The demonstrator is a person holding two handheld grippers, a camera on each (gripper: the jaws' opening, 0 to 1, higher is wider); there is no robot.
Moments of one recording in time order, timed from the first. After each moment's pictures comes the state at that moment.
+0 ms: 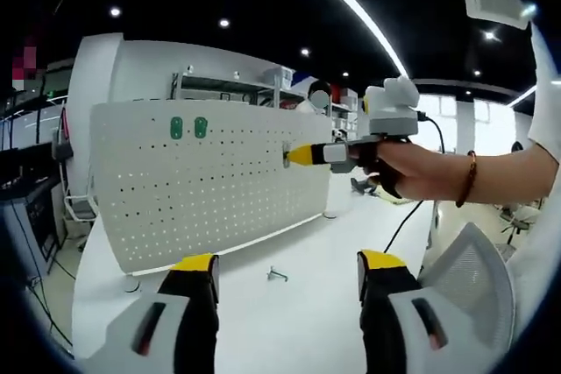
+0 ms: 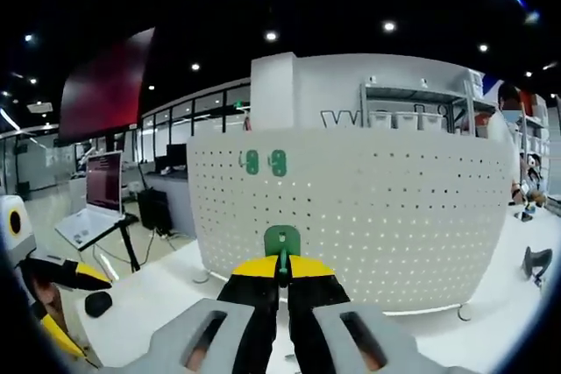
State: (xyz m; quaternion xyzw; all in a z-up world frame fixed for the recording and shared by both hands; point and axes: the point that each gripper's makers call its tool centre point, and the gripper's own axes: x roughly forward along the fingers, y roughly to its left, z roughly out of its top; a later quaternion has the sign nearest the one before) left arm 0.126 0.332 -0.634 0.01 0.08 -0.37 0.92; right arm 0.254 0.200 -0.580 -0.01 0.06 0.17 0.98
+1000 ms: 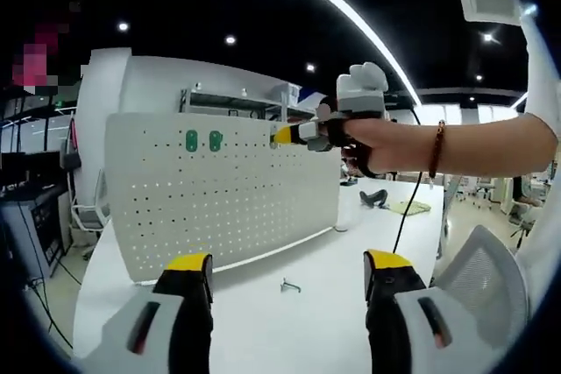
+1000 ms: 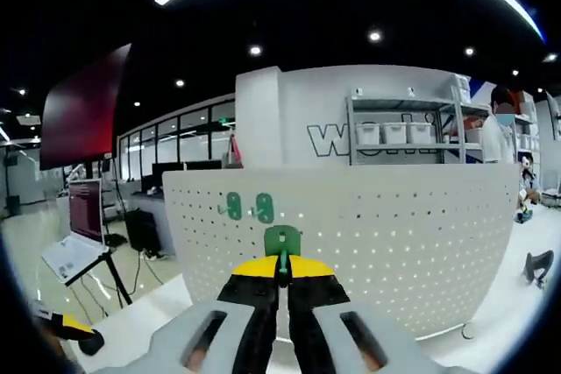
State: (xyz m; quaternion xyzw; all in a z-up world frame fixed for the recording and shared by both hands) left arm 0.135 0.349 -0.632 -0.01 0.04 -0.36 0.93; right arm 0.309 0.210 -0.532 0.01 0.02 0.14 0.99
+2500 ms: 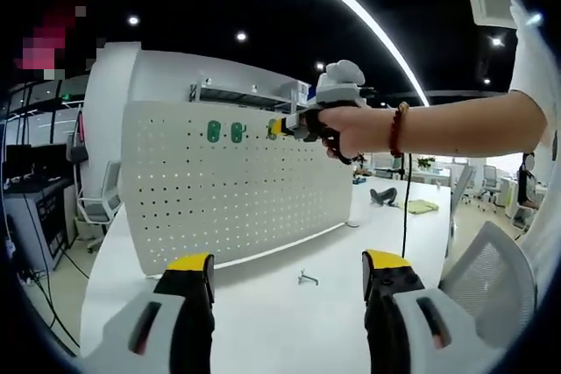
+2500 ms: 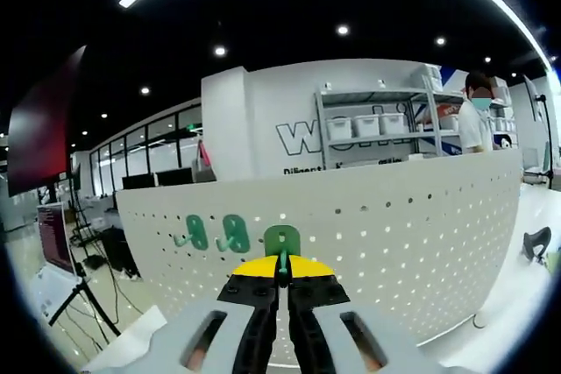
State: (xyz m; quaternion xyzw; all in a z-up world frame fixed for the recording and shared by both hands) left arm 0.154 0.378 -0.646 -0.01 0.05 -0.34 0.94; right arm 0.377 0.215 -0.529 0.05 0.03 0.07 1.00
